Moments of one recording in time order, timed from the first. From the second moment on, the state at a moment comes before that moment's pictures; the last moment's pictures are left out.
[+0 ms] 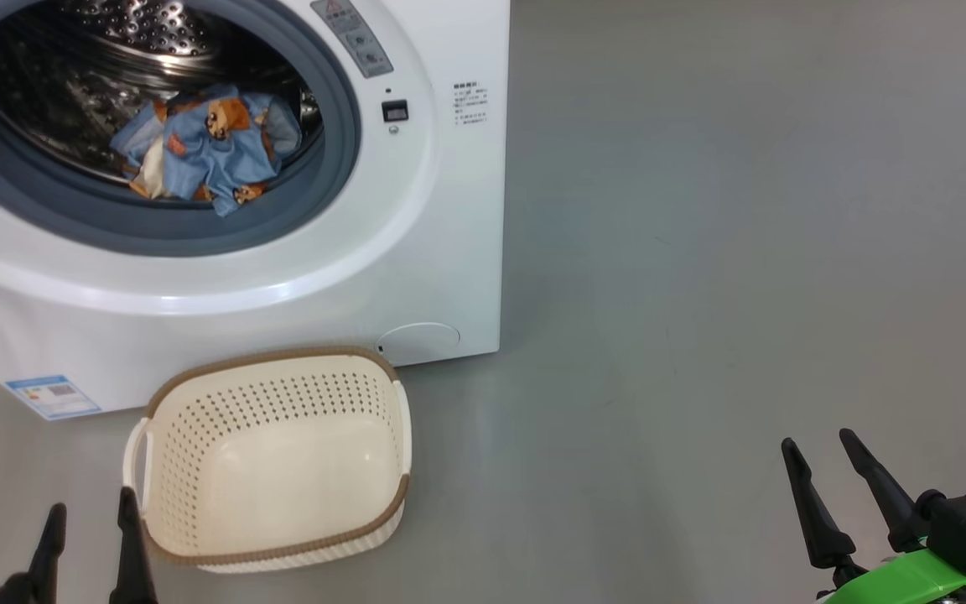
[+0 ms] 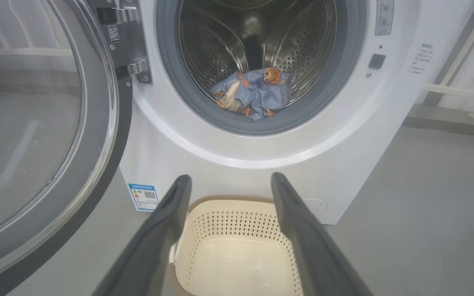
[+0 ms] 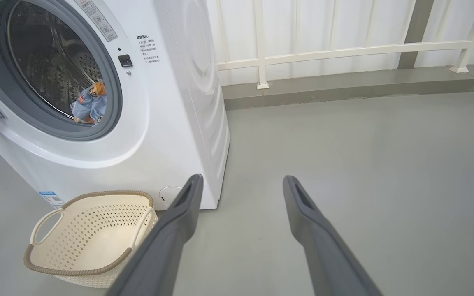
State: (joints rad) left arm 0.03 0.05 0.19 0.21 -0.21 -0.13 -0.26; right arm 0.00 -0.23 0.05 0.19 0.36 0.13 -0.26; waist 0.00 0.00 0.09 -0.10
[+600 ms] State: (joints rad) left arm 0.05 0.05 0.18 0.19 -0.22 -0.13 -0.26; right arm 0.01 -0.23 0.04 0.18 0.36 0.13 -0.26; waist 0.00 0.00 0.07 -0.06
